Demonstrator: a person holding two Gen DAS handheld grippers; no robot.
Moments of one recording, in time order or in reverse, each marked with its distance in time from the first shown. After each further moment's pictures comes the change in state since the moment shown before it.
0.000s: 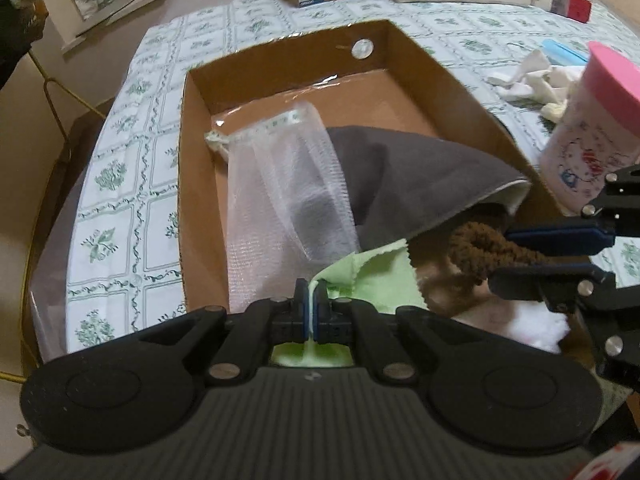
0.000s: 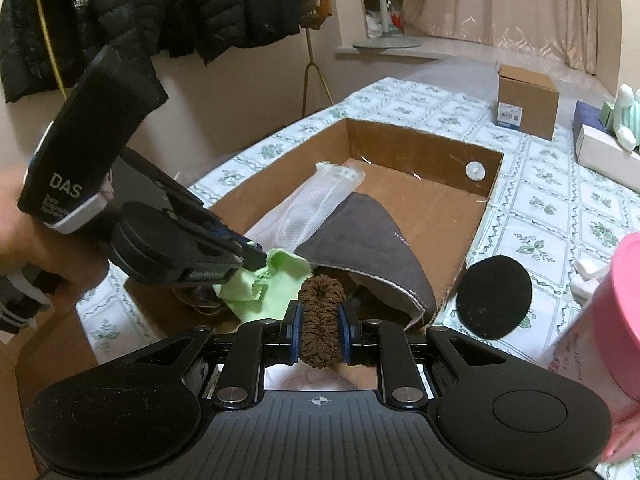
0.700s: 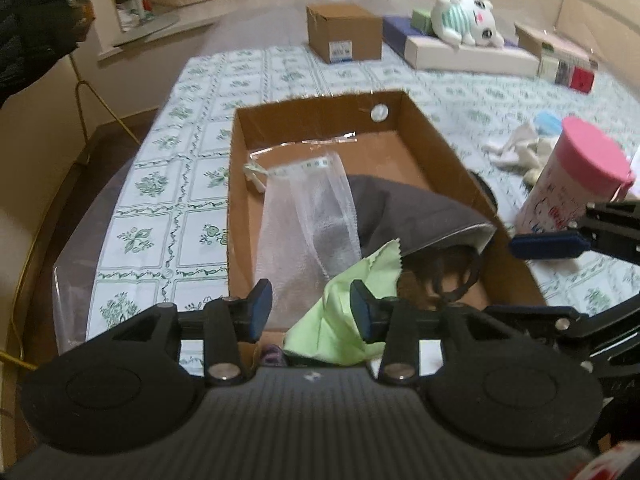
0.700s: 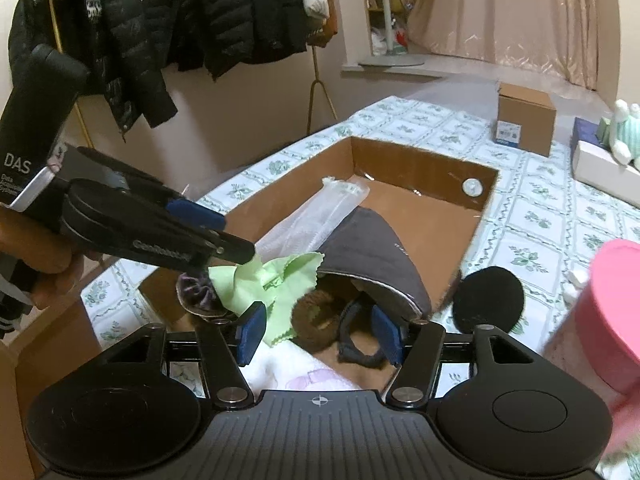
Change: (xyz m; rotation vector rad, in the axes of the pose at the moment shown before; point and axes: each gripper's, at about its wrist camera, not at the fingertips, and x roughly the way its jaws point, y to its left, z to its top) left arm -0.069 0.009 -0.023 -0.144 -0.169 0.000; right arm -0.036 0.005 -0.009 -0.003 -0.074 0.005
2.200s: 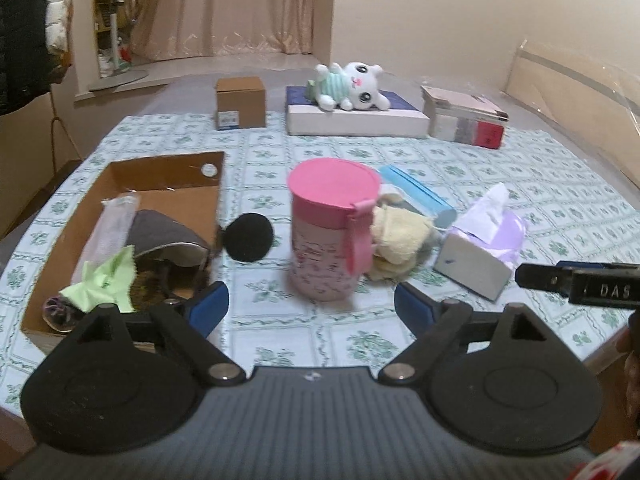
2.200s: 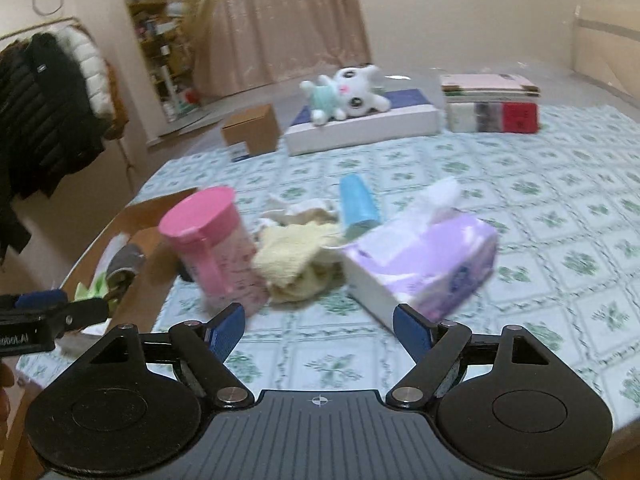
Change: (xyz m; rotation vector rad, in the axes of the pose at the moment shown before) left arm -0.090 -0.232 -0.032 -0.062 -0.212 -0.100; right arm -0.260 -0.129 -0.122 0.458 -0.149 -0.413
